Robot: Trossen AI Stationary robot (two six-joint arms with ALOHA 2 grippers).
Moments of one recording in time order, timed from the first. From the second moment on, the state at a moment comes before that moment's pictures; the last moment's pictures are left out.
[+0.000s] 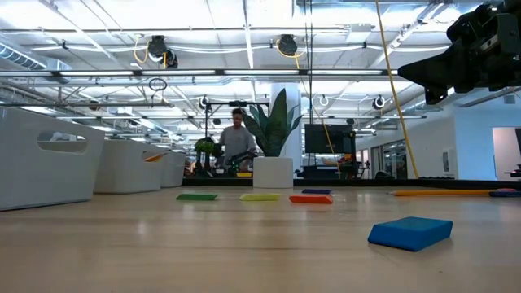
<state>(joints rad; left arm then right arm) -1.17 1.61 1.17 -0.91 -0.07 -1.02 -0.02 0.06 0.02 0.08 0.08 0.07</state>
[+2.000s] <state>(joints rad) -0.14 1.94 1.24 -0.73 -0.06 -0.01 -0.02 0.06 0.01 0.08 0.08 0.07</state>
